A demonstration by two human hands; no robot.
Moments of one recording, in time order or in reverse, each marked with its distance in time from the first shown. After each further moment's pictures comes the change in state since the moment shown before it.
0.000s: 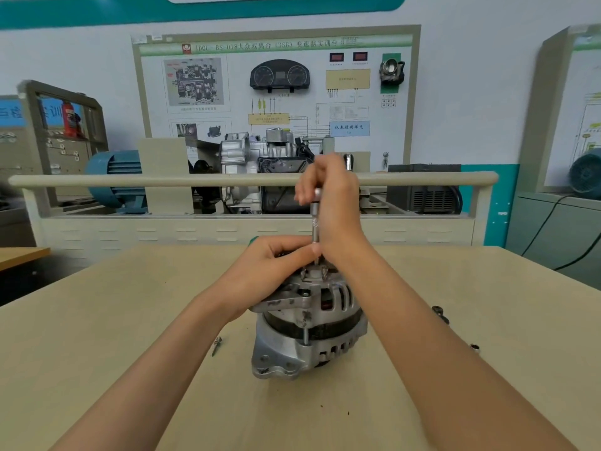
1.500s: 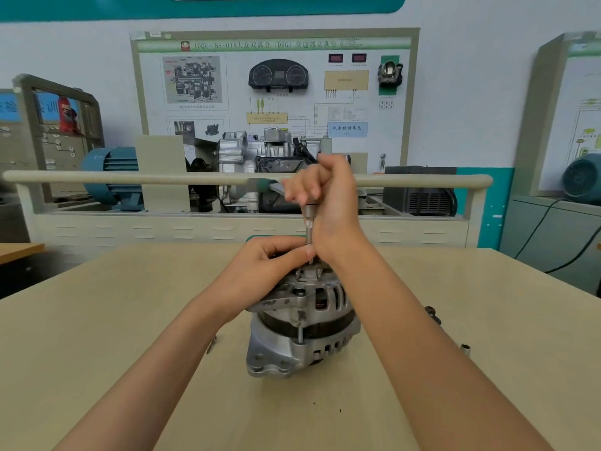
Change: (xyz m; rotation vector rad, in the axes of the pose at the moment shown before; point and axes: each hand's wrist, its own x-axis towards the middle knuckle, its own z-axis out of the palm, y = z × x) left_hand -0.003 0.000 0.003 -0.011 0.073 0.026; right_hand 0.002 -0.003 -0.002 0.283 -0.108 0.136
